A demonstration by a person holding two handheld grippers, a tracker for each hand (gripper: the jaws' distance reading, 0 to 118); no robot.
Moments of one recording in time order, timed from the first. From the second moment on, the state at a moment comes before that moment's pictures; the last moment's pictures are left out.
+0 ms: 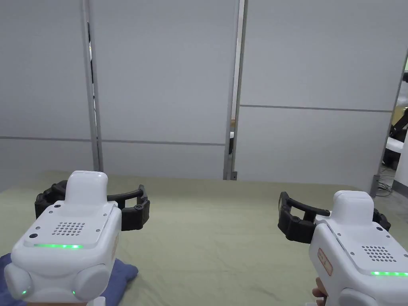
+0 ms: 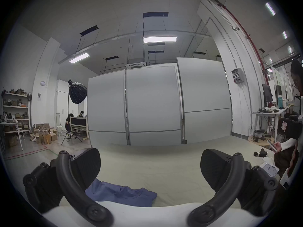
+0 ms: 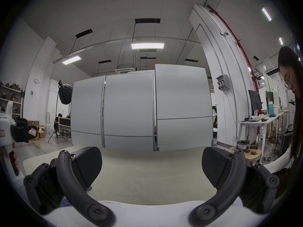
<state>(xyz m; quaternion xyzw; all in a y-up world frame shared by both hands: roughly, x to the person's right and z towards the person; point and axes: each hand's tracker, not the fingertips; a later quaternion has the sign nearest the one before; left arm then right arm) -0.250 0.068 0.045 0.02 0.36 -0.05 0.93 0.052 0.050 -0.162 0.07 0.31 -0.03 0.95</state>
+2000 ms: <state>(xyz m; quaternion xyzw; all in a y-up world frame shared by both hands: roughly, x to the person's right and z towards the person) -0.261 0.063 0.063 0.01 0.37 -0.01 0.93 0.057 0.046 -0.168 0.02 0.32 0.00 0.95</state>
